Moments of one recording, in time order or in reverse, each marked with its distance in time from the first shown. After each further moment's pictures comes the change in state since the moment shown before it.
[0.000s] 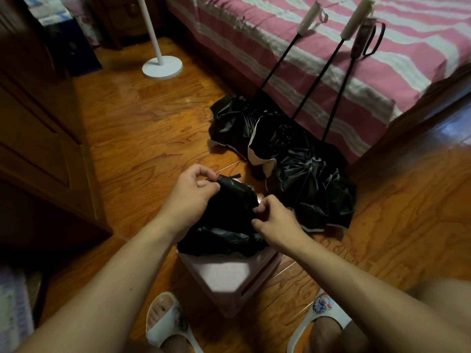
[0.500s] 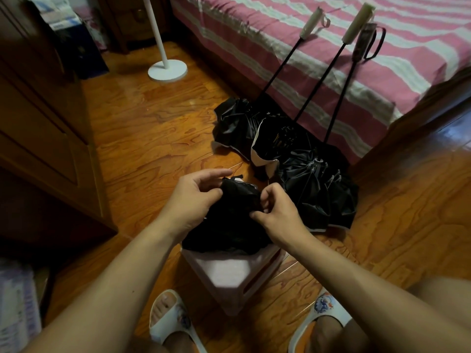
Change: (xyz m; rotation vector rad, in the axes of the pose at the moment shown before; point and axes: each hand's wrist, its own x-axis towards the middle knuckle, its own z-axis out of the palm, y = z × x) left_hand -0.019 0.000 -0.006 0.049 -0.051 0.138; right_hand -0.011 -0.016 -0.001 0.212 0.075 -0.116
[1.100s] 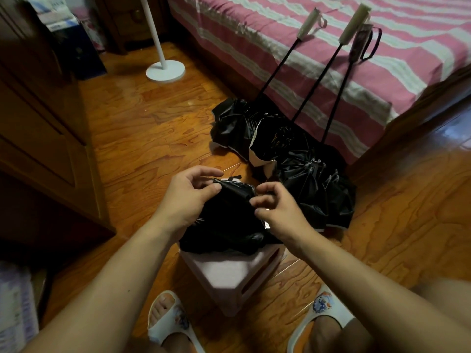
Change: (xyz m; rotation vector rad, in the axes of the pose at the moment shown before) left_hand 0.009 -0.007 -0.003 -0.069 0.079 -0.047; right_hand 0.000 -0.003 -0.011 0.359 -0.115 0.088
